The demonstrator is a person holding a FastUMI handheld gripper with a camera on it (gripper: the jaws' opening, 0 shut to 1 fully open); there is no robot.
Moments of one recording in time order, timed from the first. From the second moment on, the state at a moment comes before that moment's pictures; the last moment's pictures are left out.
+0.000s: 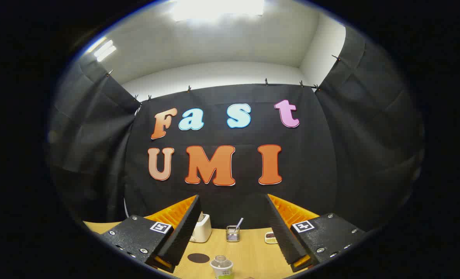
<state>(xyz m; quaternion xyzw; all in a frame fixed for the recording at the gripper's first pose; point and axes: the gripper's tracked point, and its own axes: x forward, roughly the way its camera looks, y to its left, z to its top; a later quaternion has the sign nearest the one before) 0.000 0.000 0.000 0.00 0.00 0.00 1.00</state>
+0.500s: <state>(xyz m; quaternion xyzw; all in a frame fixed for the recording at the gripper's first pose) -0.001 -0.002 0.006 -0.01 -0.01 -0.01 1.00</state>
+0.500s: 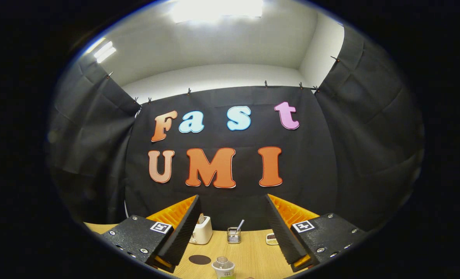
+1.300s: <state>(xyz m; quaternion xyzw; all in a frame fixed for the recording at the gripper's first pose) -0.006 0.002 -0.073 0.03 0.02 0.00 1.00</state>
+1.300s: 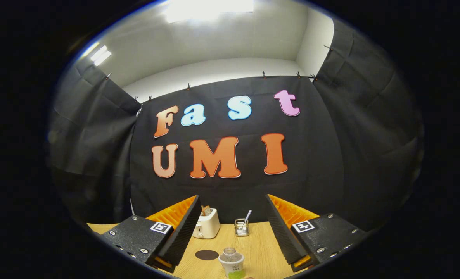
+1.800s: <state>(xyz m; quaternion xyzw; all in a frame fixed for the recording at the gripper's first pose) -0.014 0.005 -0.171 0.05 0.08 0.02 1.00</state>
